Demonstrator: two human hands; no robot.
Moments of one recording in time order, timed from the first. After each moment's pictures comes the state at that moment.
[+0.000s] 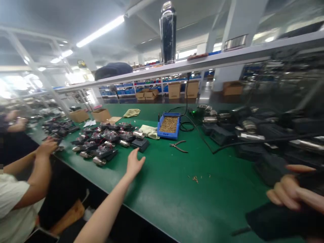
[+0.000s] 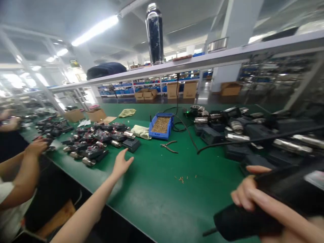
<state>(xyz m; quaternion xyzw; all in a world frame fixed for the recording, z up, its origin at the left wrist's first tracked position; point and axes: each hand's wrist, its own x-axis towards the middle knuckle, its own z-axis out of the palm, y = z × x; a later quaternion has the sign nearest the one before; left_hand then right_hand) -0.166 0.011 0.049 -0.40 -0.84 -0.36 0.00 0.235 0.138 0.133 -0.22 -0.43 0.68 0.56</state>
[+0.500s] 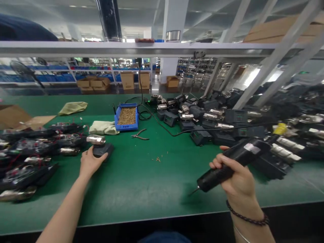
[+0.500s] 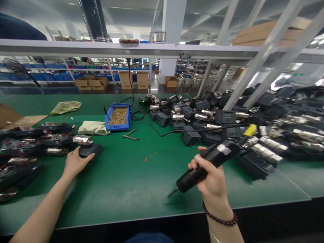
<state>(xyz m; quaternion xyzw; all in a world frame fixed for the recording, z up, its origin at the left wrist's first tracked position) -0.200 0.047 0.050 -0.40 -0.88 -0.26 -0.05 0.243 0.058 0.138 -0.41 -0.30 0.52 0.69</state>
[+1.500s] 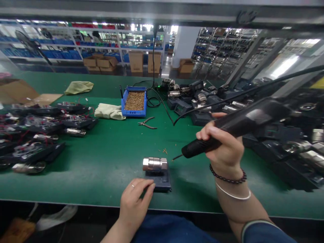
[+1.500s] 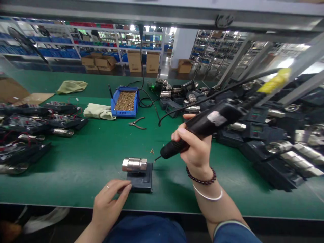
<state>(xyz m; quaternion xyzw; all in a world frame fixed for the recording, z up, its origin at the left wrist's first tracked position) -0.005 -0.053 0.053 -0.64 -0.58 -0.50 0.01 0.165 0.108 0.164 -0.24 -0.48 0.52 0.66</state>
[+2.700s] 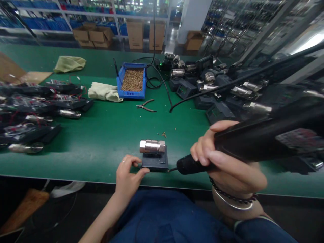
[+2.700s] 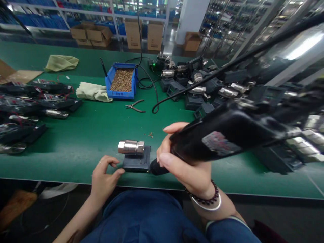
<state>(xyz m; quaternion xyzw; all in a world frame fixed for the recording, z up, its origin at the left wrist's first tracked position) -0.017 -0.053 0.040 -0.56 -0.66 -0.49 -0.11 0.174 0.044 0.166 -0.21 -0.53 0.62 0.54</state>
